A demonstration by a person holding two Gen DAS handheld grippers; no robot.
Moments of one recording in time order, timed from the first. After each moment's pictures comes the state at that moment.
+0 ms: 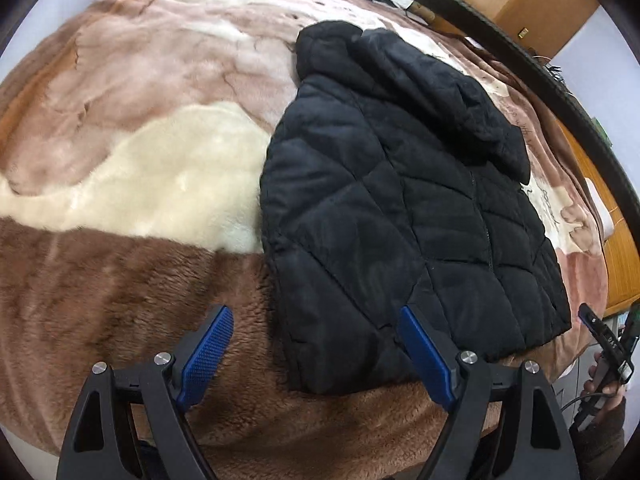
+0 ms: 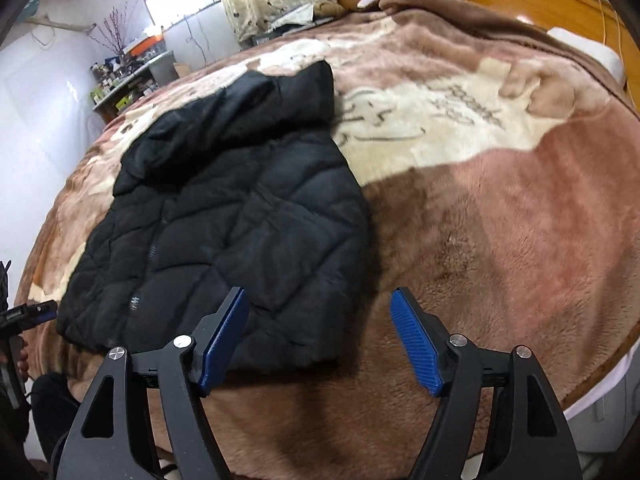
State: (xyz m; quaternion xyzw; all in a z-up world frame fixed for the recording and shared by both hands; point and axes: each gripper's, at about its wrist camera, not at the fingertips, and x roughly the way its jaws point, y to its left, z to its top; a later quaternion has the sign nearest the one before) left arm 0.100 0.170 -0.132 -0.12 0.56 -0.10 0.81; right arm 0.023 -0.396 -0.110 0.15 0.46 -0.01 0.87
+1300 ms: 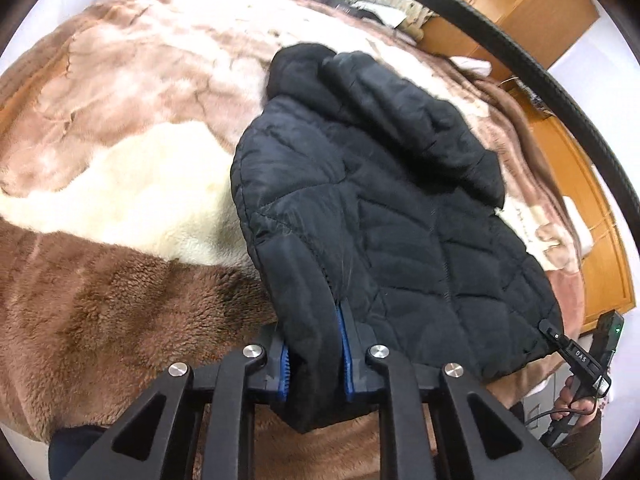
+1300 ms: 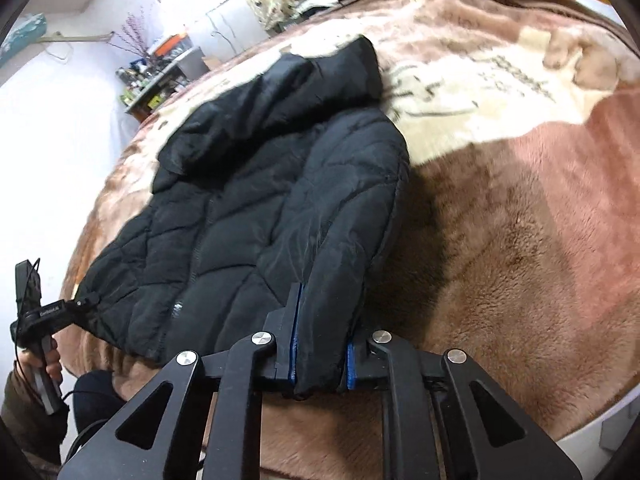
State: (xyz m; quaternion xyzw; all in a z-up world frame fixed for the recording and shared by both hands) left arm 0.095 0.151 -0.099 -0.16 0.53 -0.13 0.83; right arm 0.019 -0.376 -0.094 0.21 0.46 0.07 0.86
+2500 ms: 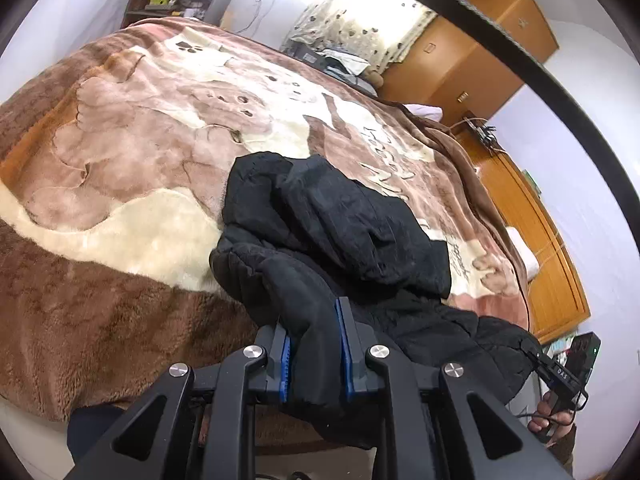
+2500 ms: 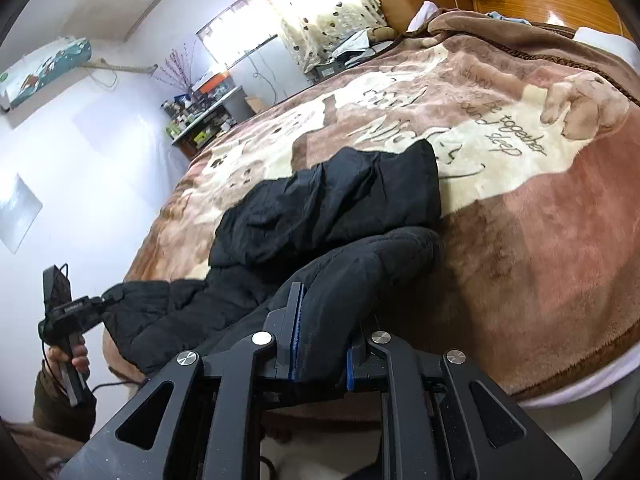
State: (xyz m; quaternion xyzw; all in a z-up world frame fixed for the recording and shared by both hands) left arm 0.056 0.187 0.005 -0.21 0.45 -0.17 0.85; right arm -0.021 -0.389 0.002 0.24 0.39 0.11 0.88
